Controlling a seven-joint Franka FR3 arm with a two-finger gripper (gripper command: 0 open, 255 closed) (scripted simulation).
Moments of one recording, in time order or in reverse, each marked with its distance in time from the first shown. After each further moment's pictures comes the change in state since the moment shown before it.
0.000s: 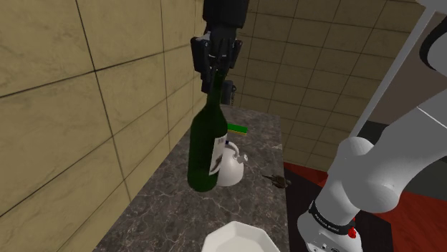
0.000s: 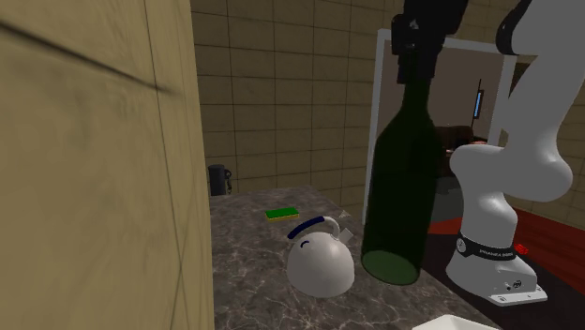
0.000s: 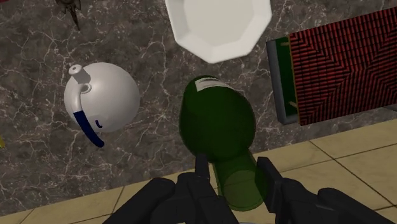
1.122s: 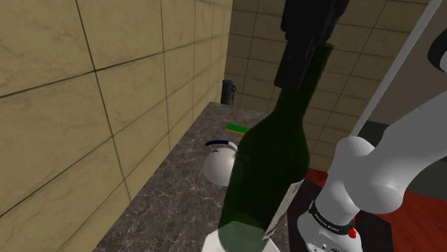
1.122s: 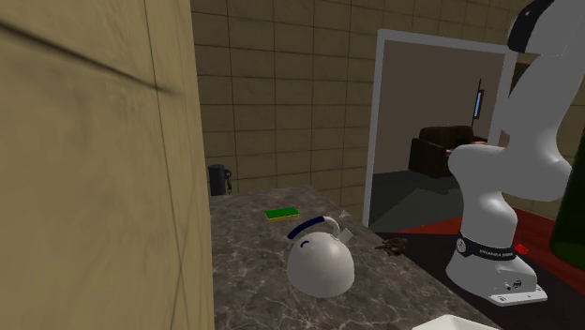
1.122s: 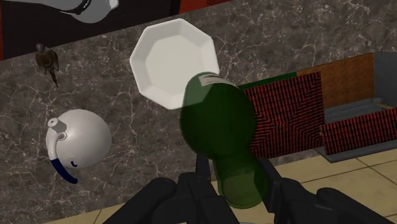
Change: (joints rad) arm 0.080 -0.033 0.239 0.289 0.091 -0.276 0.373
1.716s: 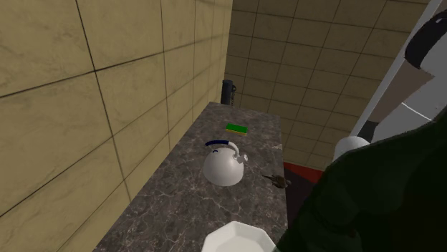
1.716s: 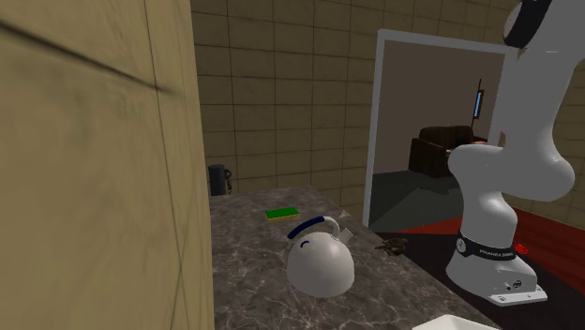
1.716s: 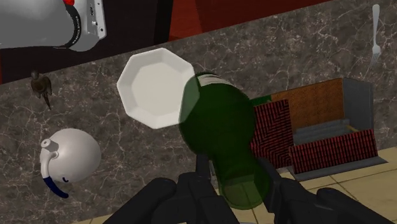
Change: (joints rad) arm 0.009 0.173 0.287 0.342 -0.049 -0.158 0.316
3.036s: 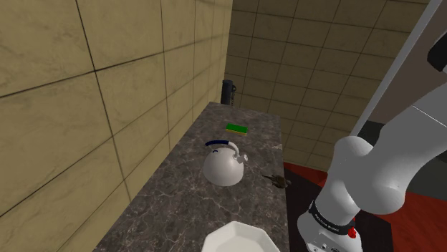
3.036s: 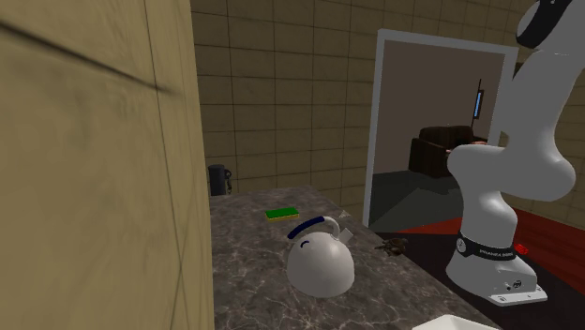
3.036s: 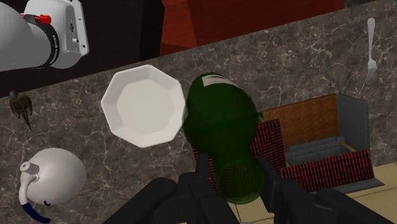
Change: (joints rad) arm 0.037 -0.109 0.030 -0.206 0.082 0.143 0.071
